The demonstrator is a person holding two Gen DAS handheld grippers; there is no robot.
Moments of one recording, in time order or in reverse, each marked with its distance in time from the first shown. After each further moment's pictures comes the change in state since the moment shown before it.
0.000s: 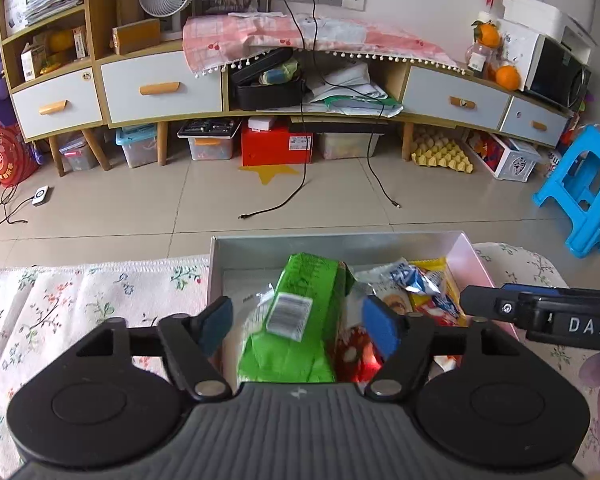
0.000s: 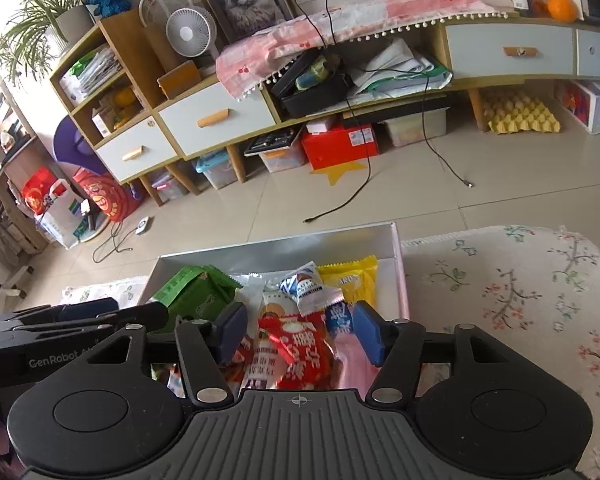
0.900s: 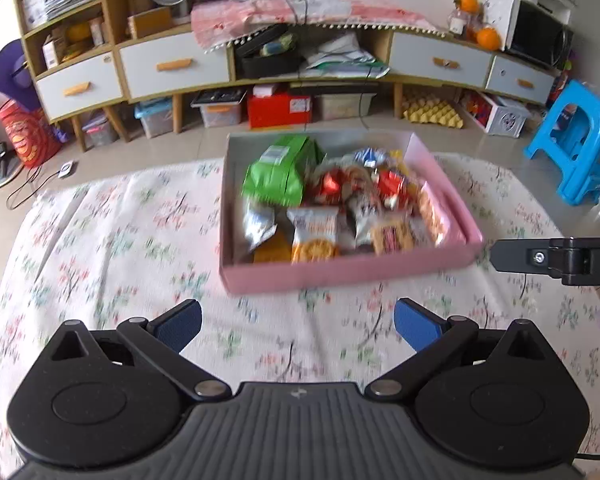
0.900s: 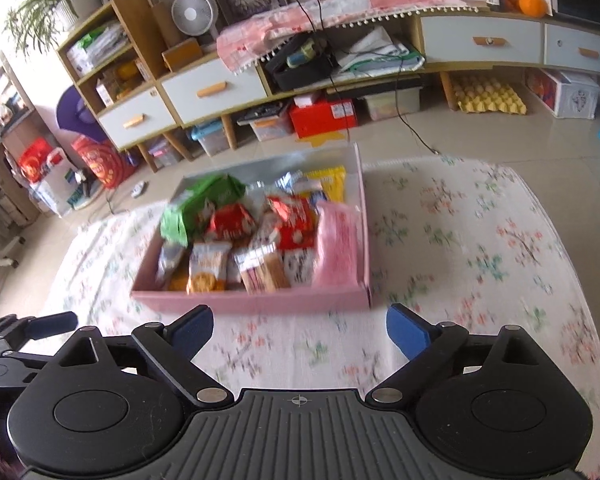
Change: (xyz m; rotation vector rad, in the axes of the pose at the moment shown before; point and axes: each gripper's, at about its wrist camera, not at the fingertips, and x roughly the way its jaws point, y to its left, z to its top) left arm -0.074 -0.023 -0.080 0.038 0.076 0.060; right arm -0.102 0.011 -0.081 -0.025 0.063 -0.073
